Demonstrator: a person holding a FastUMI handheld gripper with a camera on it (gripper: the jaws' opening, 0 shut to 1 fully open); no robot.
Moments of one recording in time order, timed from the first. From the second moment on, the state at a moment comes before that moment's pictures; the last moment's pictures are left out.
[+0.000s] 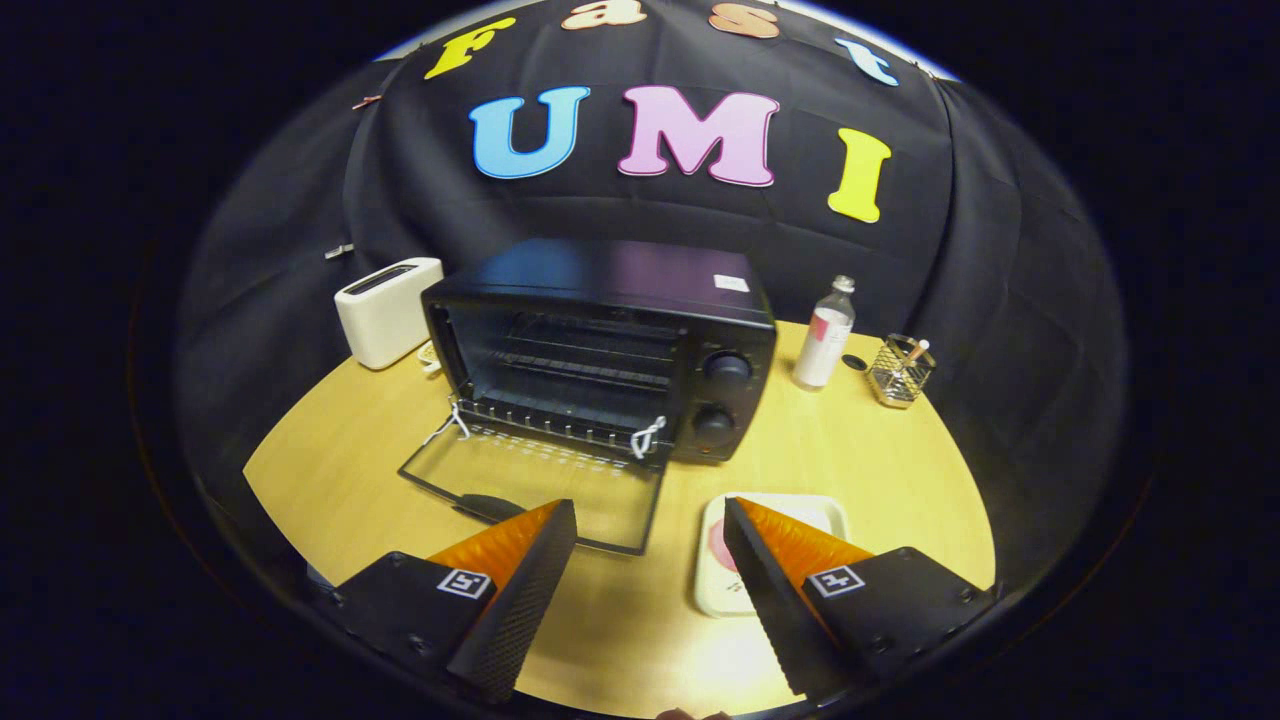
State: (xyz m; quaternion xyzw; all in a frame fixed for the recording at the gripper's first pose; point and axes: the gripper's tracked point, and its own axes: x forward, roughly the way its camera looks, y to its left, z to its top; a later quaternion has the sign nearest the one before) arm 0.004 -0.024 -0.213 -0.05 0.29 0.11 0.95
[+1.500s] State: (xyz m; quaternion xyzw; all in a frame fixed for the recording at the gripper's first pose) arm 0.026 -0.195 -0.375 0.09 0.58 0.07 0.80
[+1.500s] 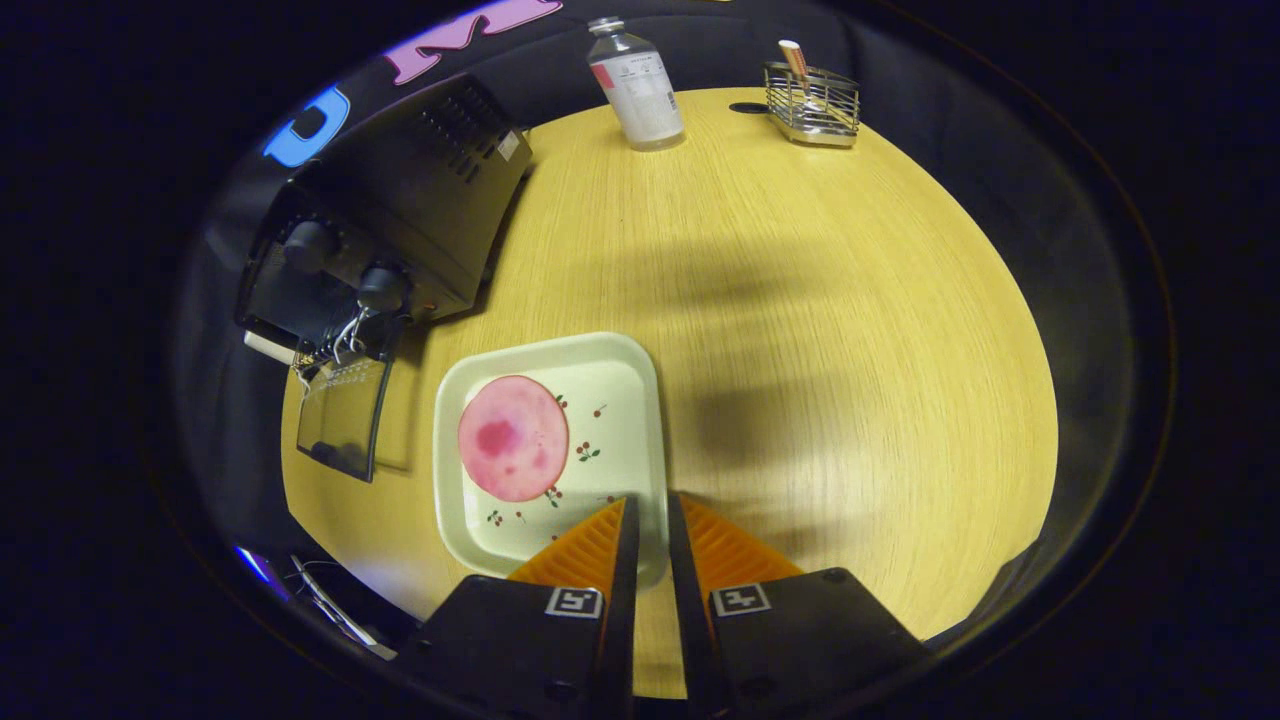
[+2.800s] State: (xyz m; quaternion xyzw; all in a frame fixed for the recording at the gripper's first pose) arm 0.018 -0.176 -0.354 0.33 0.52 0.11 0.78
